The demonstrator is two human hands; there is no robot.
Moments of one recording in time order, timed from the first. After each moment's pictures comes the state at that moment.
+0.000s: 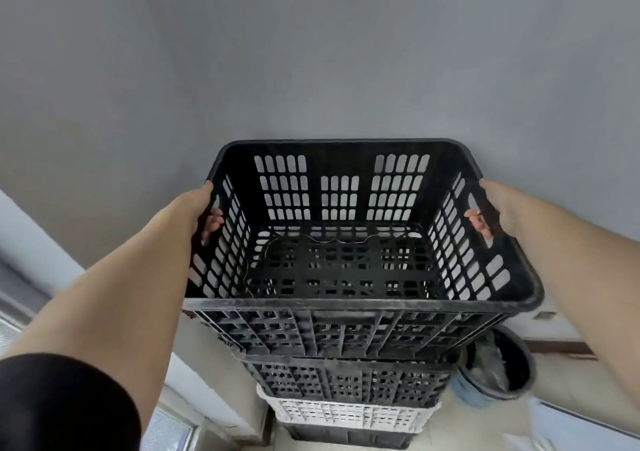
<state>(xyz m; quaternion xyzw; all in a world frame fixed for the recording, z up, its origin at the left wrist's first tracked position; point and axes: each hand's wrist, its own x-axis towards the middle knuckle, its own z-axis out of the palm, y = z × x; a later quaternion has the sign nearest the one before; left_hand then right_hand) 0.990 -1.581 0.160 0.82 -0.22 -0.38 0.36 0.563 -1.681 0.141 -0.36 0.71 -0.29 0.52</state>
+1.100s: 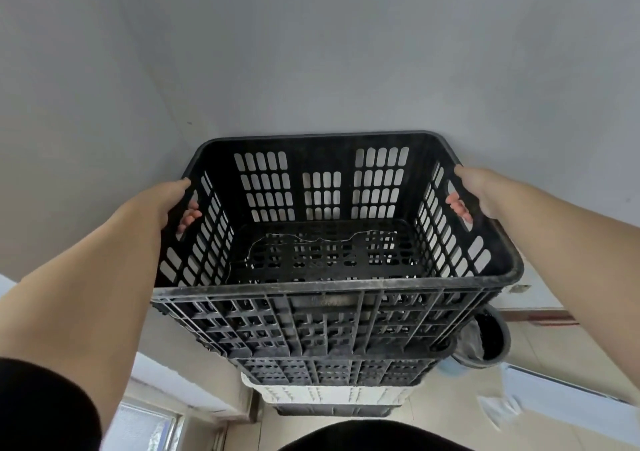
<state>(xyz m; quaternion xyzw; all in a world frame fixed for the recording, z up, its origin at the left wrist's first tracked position) 1.017 -1.619 0.125 0.82 -0.23 -0.42 0.32 0.587 -1.708 0.128 -0.41 0.74 -0.22 0.49</state>
